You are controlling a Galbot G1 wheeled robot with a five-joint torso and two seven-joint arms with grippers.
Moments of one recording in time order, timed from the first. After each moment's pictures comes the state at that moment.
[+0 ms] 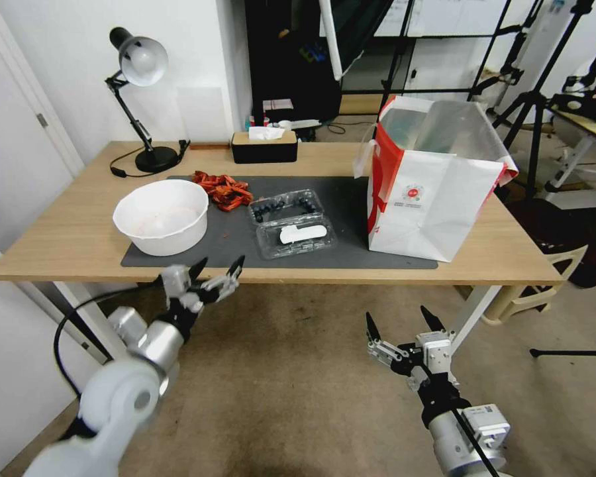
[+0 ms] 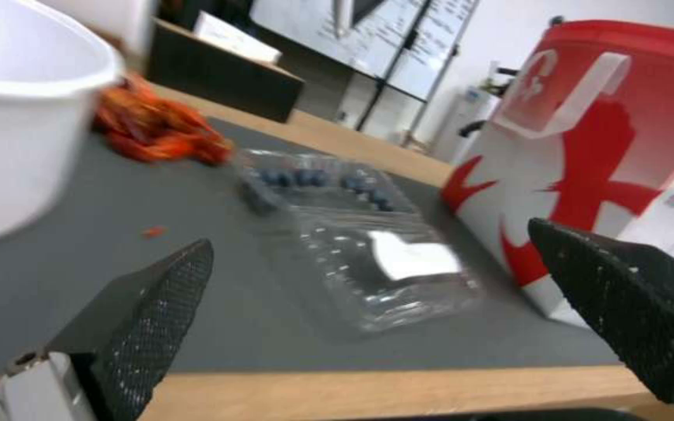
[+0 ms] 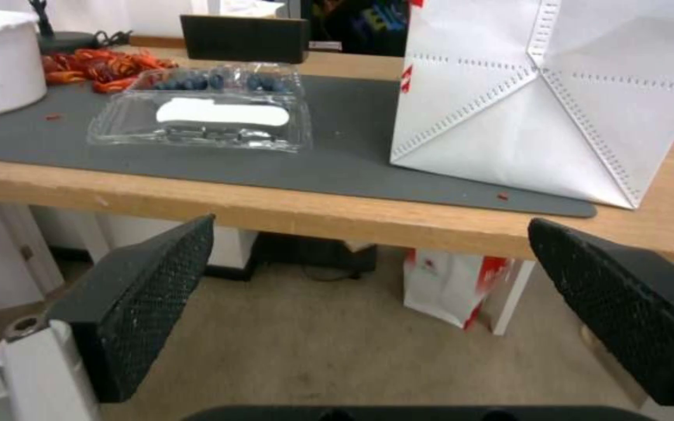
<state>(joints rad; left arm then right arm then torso) 1.55 -1.17 -0.50 -2.17 -0.69 0.12 -0.02 -1.87 1.61 0.50 2.38 -0.10 -0.12 -0.15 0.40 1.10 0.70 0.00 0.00</state>
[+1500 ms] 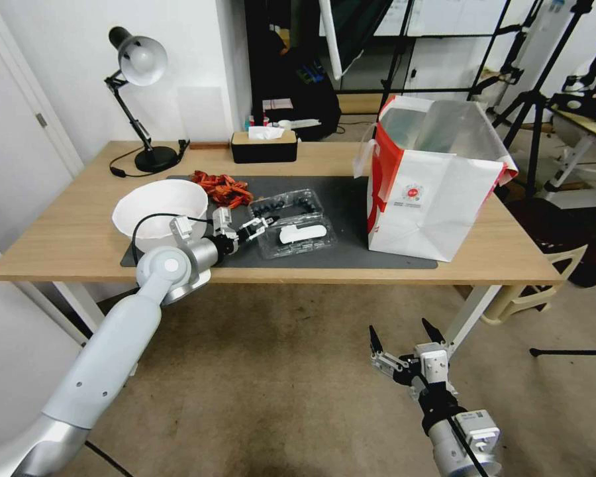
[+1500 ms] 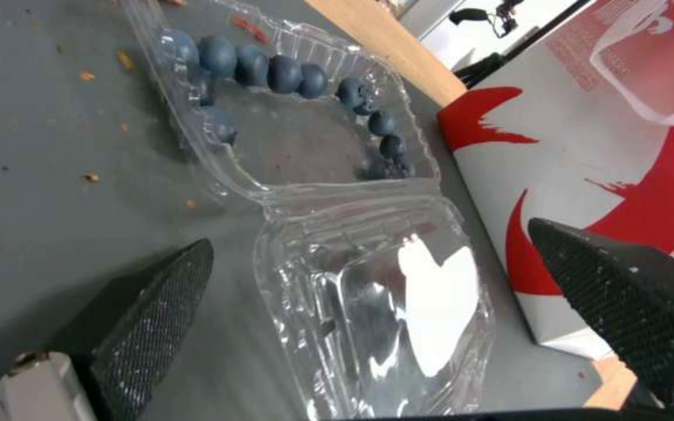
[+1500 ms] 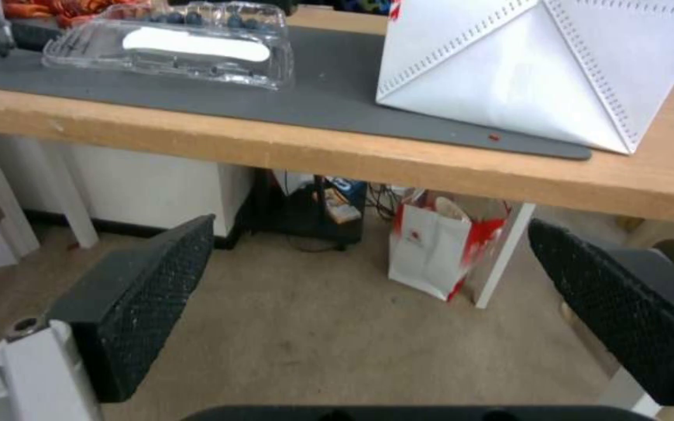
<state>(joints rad) 0.71 -1.07 -0.17 -1.55 -1.45 0.58 -0.07 -1.87 1.61 0.54 2.28 -0.12 -0.07 -0.16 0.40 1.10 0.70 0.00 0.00</state>
